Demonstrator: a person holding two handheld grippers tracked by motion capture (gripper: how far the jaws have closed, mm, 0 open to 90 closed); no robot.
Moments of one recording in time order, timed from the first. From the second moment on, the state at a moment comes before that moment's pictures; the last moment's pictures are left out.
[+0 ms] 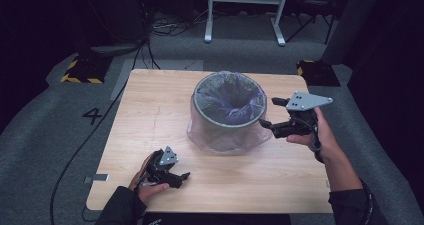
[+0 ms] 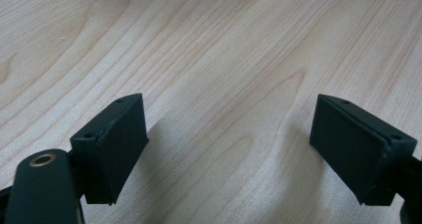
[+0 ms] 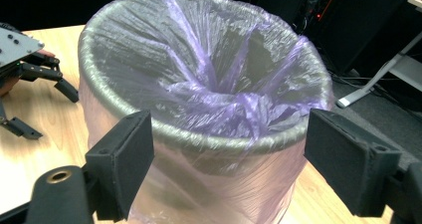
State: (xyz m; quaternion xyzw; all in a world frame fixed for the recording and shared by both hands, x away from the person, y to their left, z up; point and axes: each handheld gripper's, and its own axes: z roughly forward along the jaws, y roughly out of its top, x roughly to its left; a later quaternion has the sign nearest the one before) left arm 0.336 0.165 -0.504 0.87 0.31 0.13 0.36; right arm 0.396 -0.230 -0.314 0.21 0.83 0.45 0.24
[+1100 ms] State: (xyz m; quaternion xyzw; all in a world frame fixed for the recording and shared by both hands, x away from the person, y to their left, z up) left arm 0.336 0.165 -0.504 0.87 0.31 0.13 0.36; right arm 0.389 -0.238 -0.357 0.20 0.86 0.41 0.21
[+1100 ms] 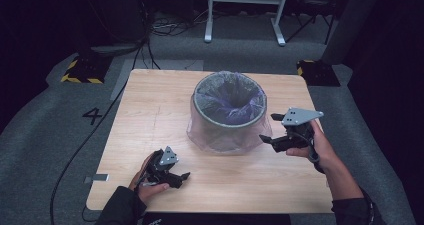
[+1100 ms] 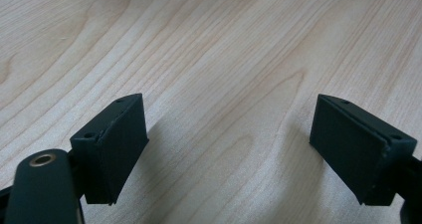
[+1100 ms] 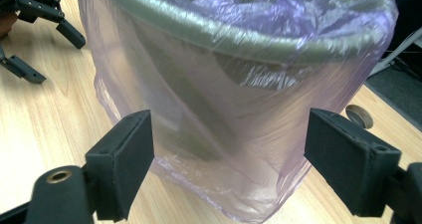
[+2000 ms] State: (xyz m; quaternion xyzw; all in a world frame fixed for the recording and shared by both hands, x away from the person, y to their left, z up) left arm 0.336 0.165 -0.504 0.87 0.31 0.13 0.36; right arm 0.385 -0.246 -0.397 0.21 0.89 0.37 0.19
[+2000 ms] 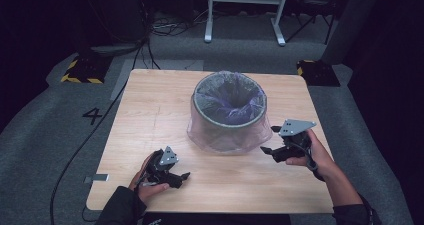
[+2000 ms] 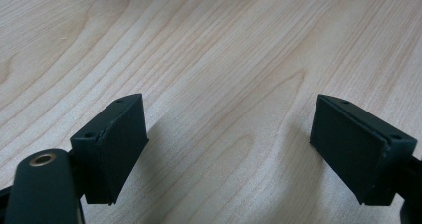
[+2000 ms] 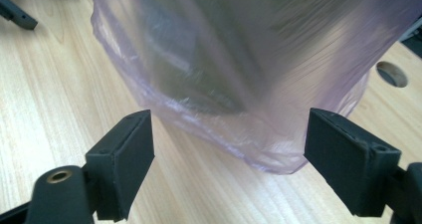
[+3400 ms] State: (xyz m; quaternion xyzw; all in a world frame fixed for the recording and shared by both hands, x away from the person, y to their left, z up) left arm 0.336 0.165 -0.504 0.87 0.31 0.13 0.36; right arm 0.362 -0.276 -0.486 0.26 0.89 0.33 0.14
